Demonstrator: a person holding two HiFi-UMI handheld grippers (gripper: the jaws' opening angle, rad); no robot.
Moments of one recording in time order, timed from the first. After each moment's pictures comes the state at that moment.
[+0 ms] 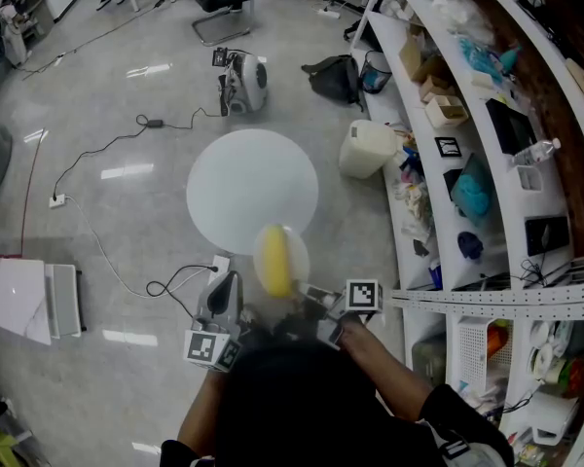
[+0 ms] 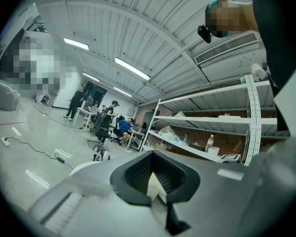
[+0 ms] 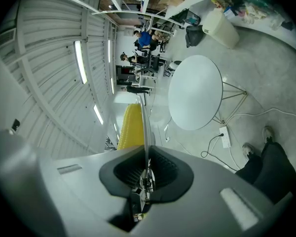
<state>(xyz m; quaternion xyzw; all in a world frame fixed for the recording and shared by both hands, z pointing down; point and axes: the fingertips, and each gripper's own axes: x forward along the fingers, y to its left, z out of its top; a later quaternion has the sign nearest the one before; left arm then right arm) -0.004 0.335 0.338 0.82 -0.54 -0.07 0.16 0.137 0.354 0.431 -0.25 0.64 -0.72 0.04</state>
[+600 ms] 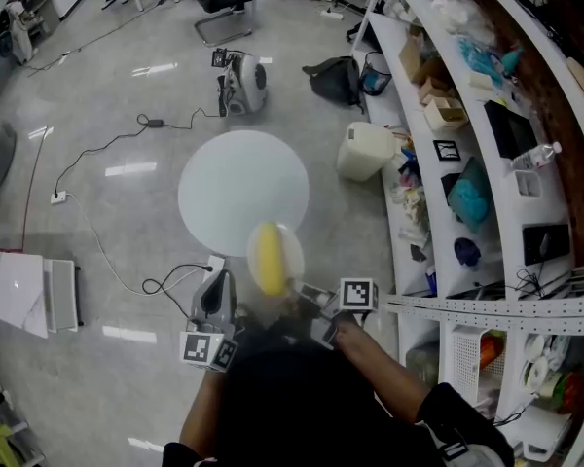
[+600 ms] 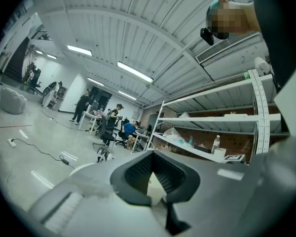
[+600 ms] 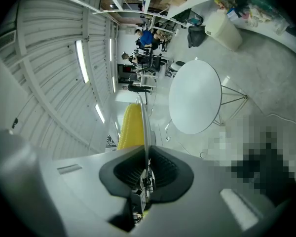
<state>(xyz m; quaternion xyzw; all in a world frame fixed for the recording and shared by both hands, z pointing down) 0.028 0.328 0.330 0.80 -0.57 -0.09 0.16 0.169 0.336 0.424 -0.22 0.67 -0.70 0.05</state>
